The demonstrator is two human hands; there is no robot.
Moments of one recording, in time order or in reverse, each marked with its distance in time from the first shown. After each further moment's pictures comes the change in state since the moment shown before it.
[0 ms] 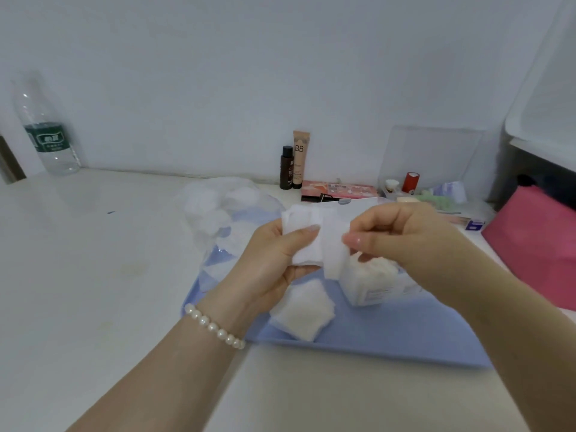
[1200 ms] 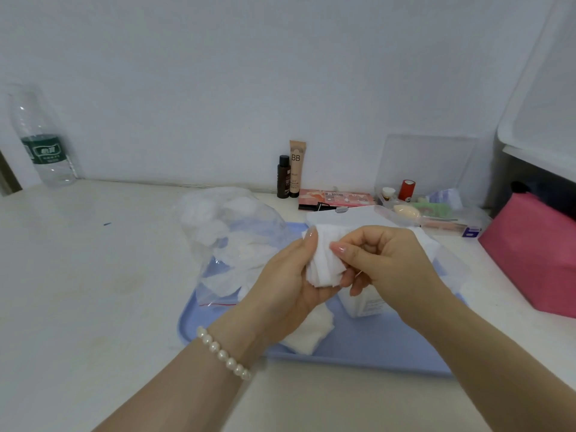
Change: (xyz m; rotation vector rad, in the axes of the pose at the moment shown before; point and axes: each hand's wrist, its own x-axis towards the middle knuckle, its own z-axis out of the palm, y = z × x) left_hand -0.002 -0.016 0.009 -0.176 -0.198 -0.042; right_hand 0.006 0.022 0.022 0.096 0.197 0.004
